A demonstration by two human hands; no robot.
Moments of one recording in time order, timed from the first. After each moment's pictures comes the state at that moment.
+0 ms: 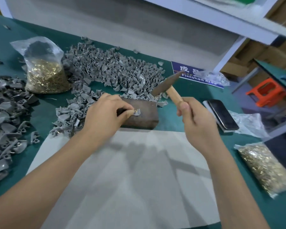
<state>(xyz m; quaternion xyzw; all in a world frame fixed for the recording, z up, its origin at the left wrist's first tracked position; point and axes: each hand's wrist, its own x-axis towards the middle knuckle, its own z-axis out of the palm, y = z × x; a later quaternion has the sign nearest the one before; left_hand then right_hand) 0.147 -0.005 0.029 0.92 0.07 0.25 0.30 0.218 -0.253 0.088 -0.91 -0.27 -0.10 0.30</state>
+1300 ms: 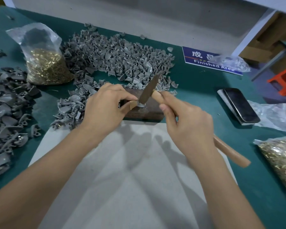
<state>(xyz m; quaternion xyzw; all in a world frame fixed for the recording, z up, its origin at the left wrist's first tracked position) 0.153 -0.010 0.032 0.92 0.08 0.27 0.27 0.205 -0.222 0.066 -0.91 -0.30 -0.20 0.20</state>
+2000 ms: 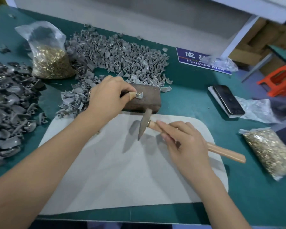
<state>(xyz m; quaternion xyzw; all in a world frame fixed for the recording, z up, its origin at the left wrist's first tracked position) 0.157 -0.011 0.039 0.94 0.09 0.23 0.24 0.157 -0.278 0.023 -0.88 -0.37 -0.16 0.26</state>
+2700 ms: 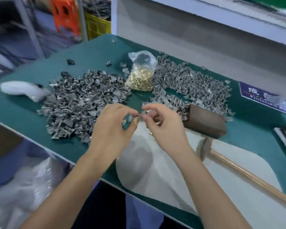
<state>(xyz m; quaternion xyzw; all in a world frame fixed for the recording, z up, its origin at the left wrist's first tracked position) -0.038 0.044 0.049 0.87 0.25 0.32 0.29 0.093 -0.068 0.059 -0.74 -0.45 0.09 0.50</state>
